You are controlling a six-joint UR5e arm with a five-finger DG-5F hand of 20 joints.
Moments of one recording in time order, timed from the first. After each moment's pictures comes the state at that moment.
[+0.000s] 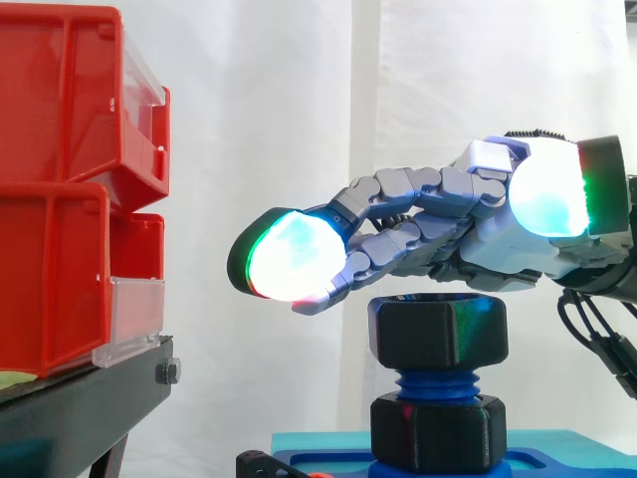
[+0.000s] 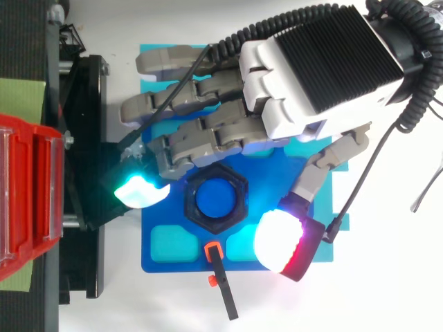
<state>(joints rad) -0.05 -2.32 -1.18 -2.56 -2.07 -1.06</state>
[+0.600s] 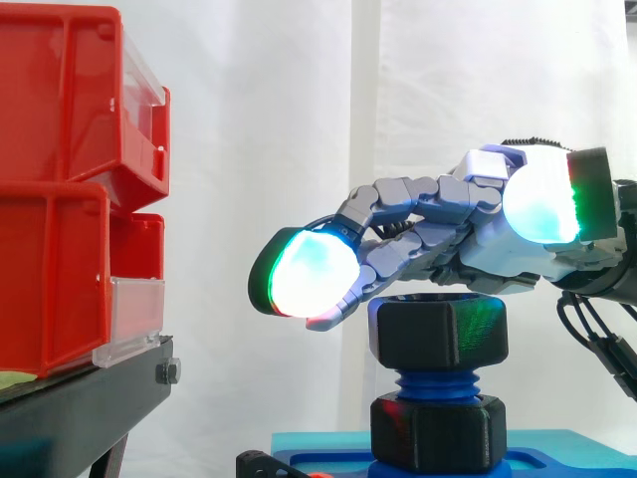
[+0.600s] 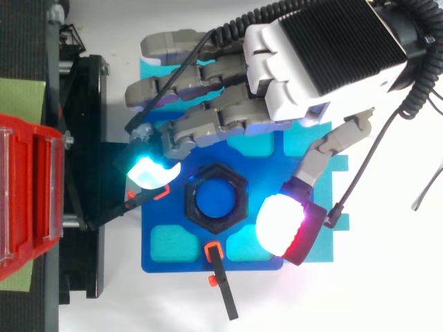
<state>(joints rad) -0.06 -2.32 -1.18 -2.57 -2.07 -1.06</state>
